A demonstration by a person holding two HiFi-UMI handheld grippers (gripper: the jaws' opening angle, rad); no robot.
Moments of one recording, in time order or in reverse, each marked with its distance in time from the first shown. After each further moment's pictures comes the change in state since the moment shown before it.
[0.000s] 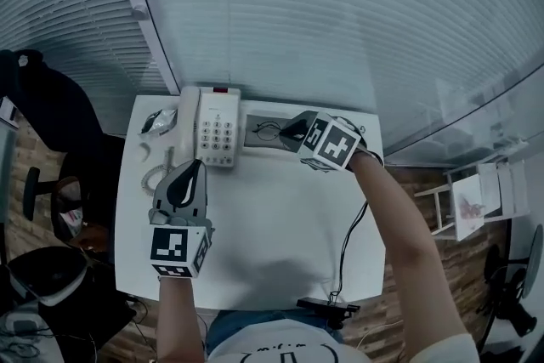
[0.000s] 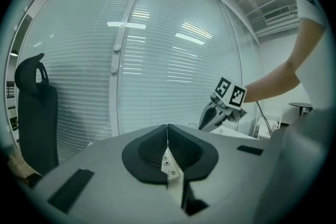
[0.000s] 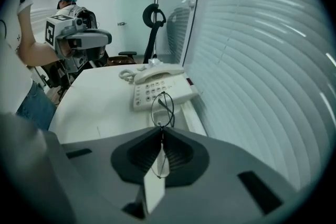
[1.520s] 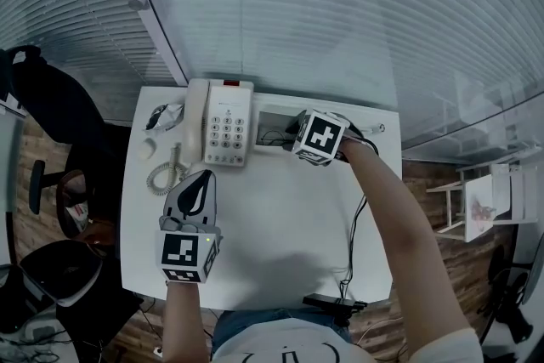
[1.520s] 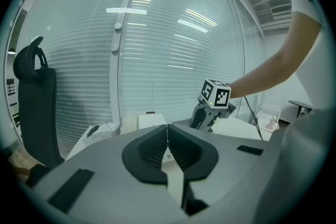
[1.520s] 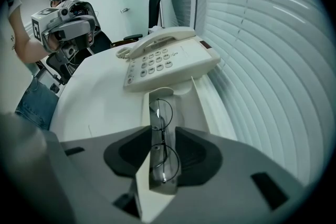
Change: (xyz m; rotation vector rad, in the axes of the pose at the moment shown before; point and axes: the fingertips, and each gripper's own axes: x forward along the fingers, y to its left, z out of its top) left arm 0.016 0.008 -0.052 -0.010 0.139 0.001; right arm 0.088 0.000 -0.034 -0.001 0.163 0.194
